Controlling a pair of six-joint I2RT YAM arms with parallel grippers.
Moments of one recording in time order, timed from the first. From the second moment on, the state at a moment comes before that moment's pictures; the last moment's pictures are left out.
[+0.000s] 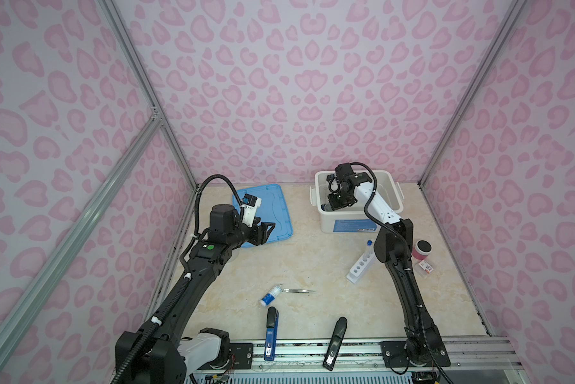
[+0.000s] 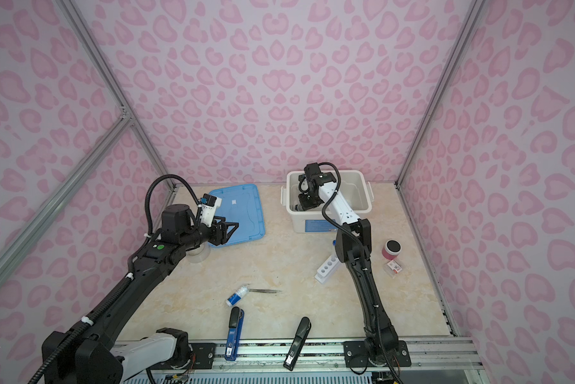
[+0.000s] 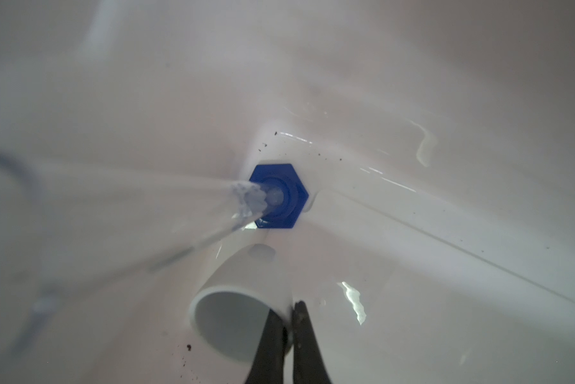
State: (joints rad) left arm -0.21 1.16 0.92 -0.27 0.43 0.00; right arm 0.32 2.62 2.60 -1.15 -0.11 -0.05
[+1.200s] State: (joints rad) left arm -0.21 1.14 0.91 -0.27 0.43 0.00; right arm 0.32 2.61 2.60 -1.15 -0.11 -0.04
